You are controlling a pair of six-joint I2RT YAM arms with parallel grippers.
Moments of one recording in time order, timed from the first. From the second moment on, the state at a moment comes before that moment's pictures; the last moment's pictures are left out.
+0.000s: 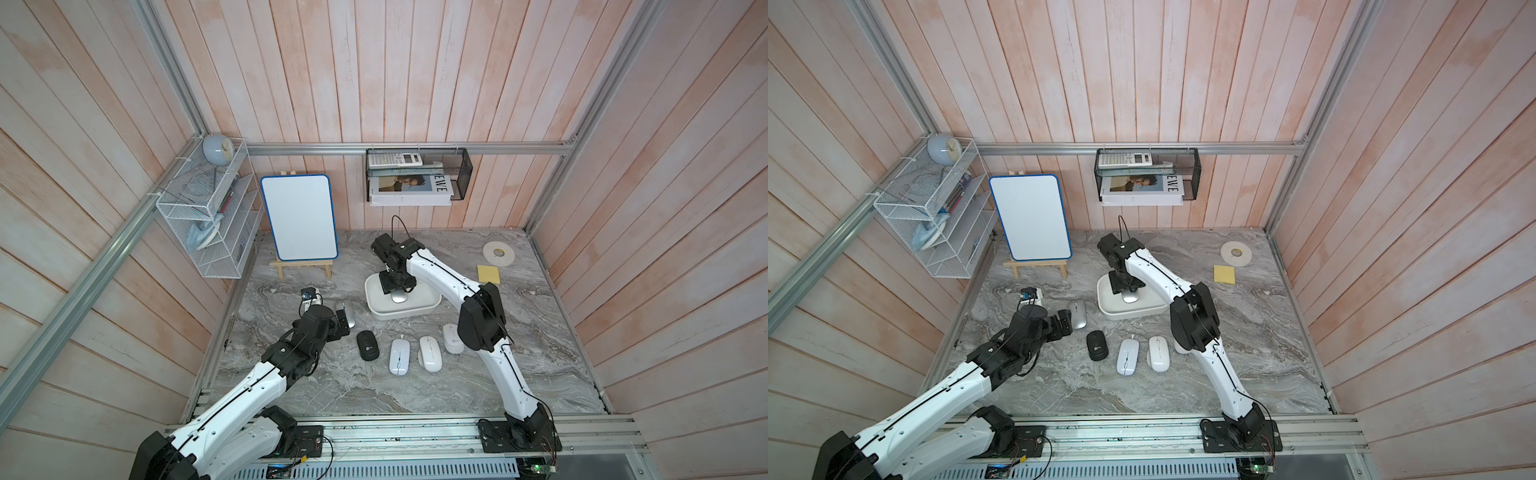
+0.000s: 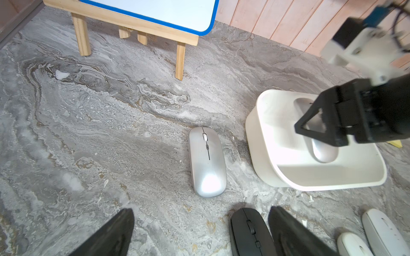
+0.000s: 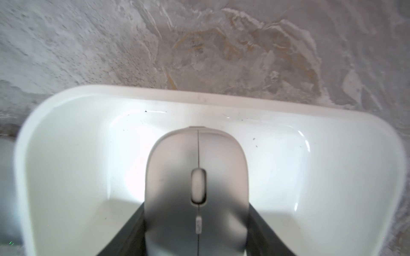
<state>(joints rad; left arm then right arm) -0.55 0.94 0.58 -0.32 -0.34 -0.57 0.73 2.35 2.25 -1.20 0.17 0.41</state>
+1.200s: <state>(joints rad) -0.55 0.87 0.51 -0.25 -0.38 -0.54 0.44 1.28 1.10 -0.90 0.23 0.44</state>
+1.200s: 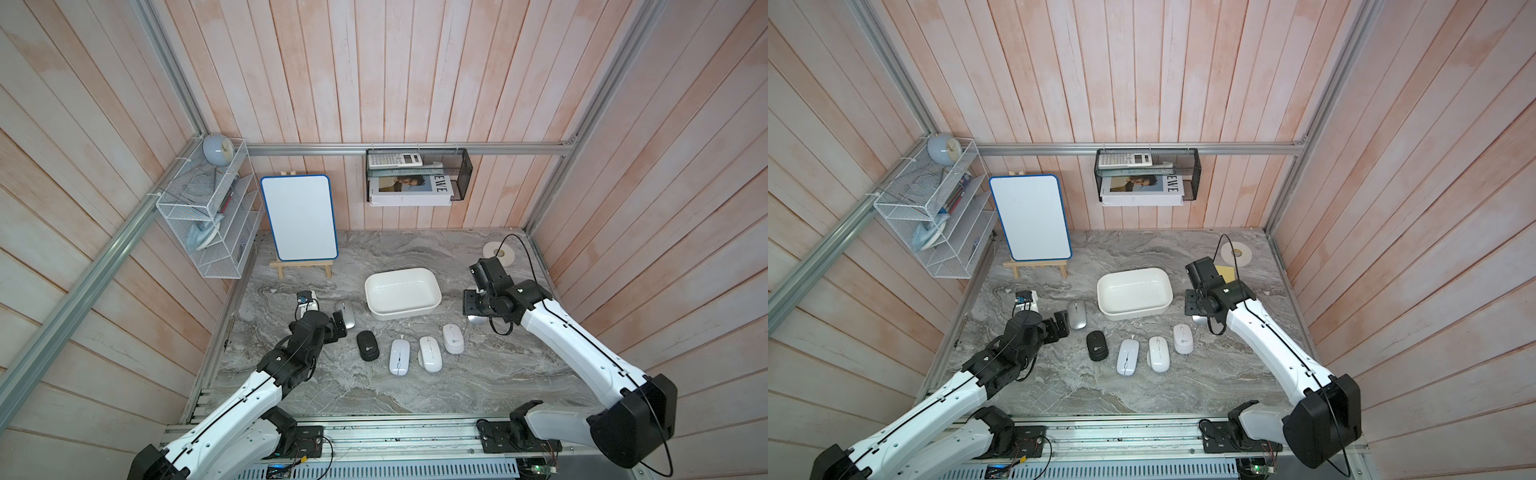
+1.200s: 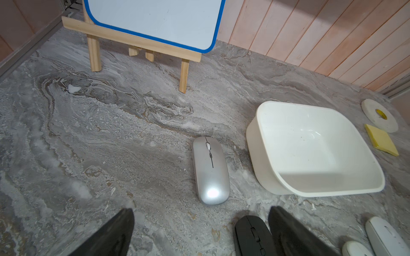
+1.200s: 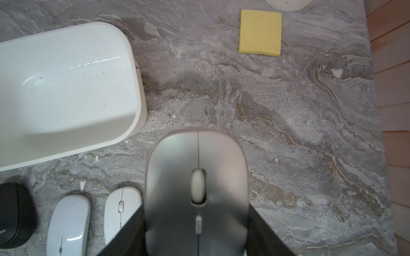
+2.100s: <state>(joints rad) -0.55 0.87 0.50 -0.21 -0.43 -0.52 0.24 1.92 1.39 -0.77 0.05 0.39</state>
